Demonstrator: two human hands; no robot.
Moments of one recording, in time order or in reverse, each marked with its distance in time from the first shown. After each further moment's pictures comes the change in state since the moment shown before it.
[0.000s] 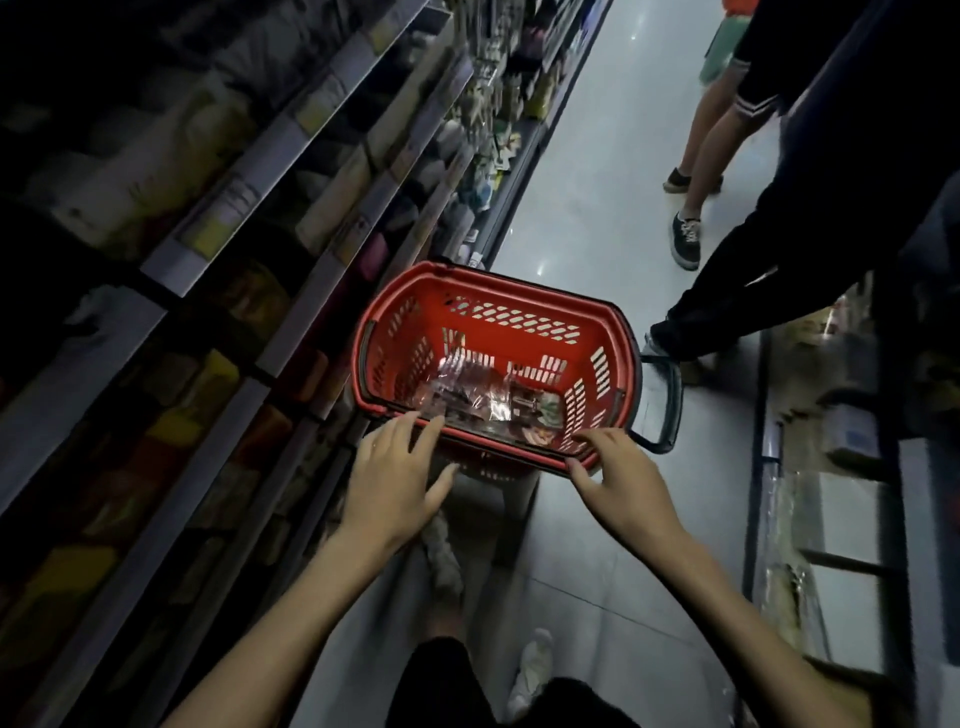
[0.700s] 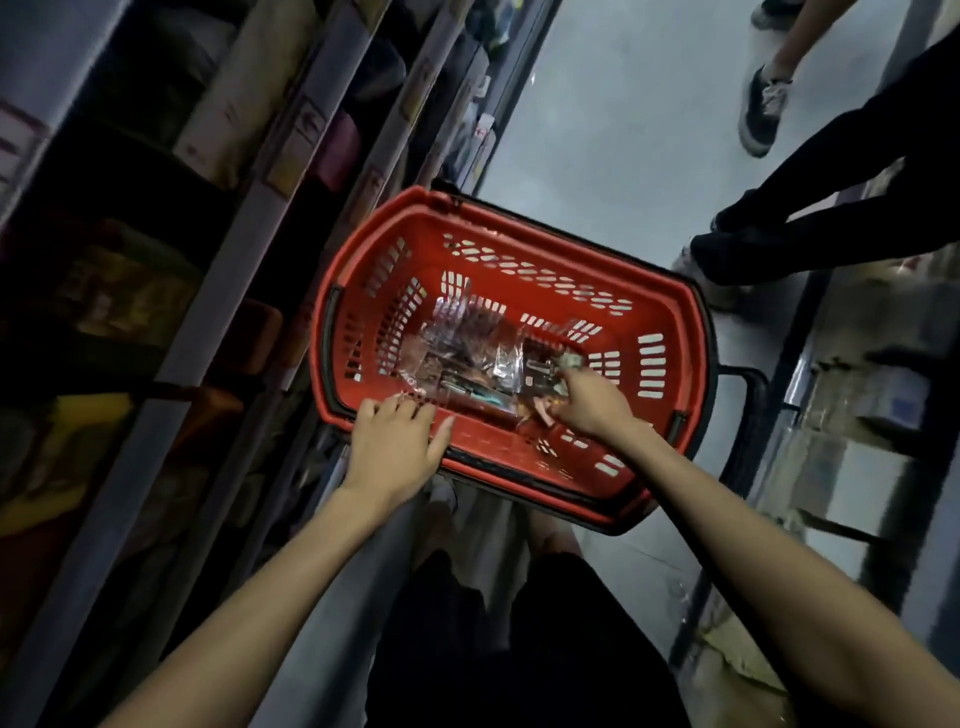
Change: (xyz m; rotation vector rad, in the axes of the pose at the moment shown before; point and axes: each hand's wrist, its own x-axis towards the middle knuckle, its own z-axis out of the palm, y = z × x) left_hand 0.133 -0.053 0.116 0.120 -0.324 -0.049; right_hand 0.254 0.044 0.123 -0.266 -0.585 0.088
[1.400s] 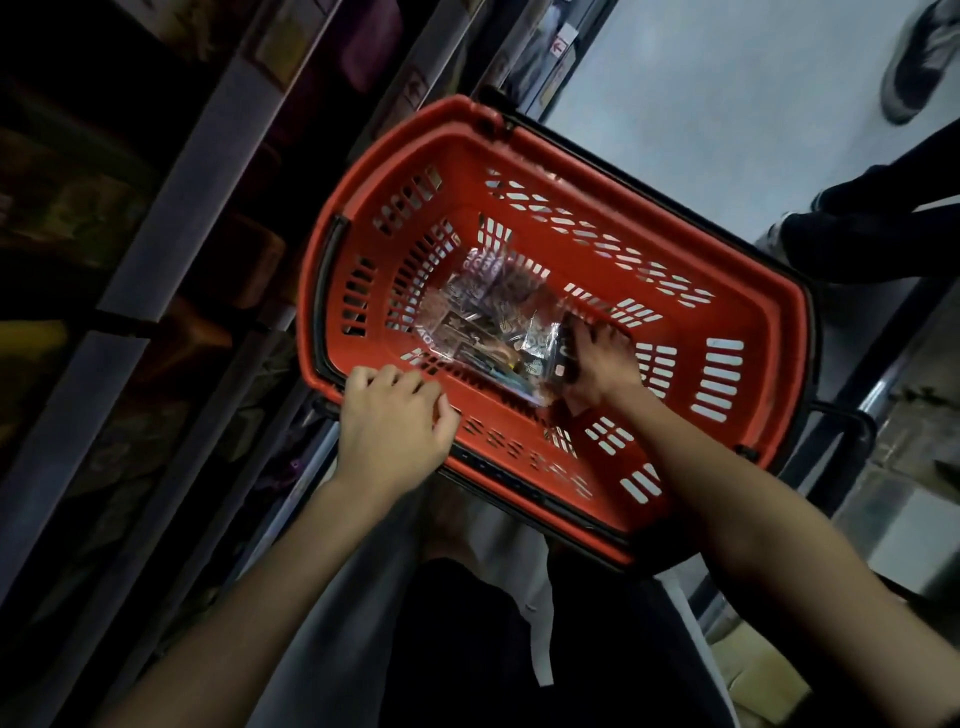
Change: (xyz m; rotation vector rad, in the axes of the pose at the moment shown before) left_hand 0.006 0.014 0.011 -0.042 0.108 -0.166; right_hand 0.128 0.032 0.064 -0.258 0.023 -0.093
